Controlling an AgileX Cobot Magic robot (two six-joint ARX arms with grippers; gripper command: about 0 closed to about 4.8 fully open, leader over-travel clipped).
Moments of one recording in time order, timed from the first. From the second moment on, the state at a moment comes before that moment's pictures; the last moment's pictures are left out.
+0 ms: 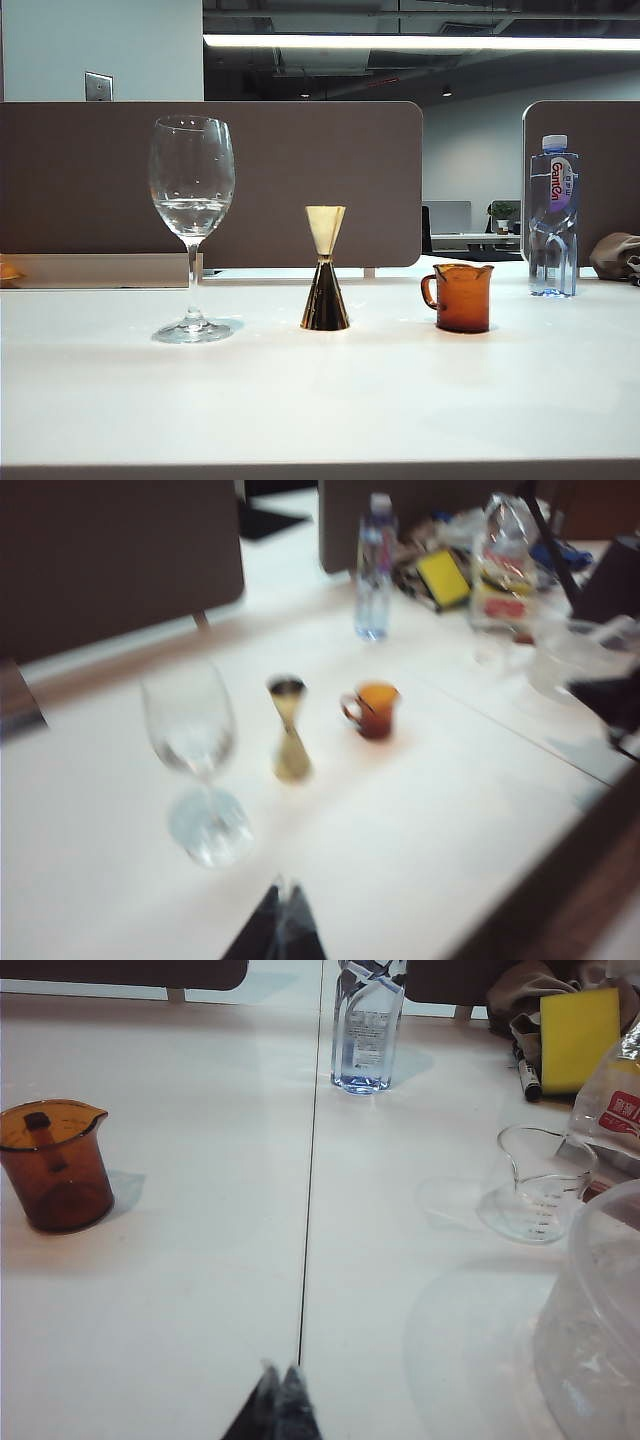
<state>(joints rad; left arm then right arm) -0.04 0.18 0.99 -1.01 0.60 0.19 0.04 0.00 0.01 -0.18 0.02 -0.05</state>
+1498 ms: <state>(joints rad) -0.09 0.01 0.00 -0.09 0.02 0.02 0.05 0.00 0.01 -0.18 0.02 -0.05</state>
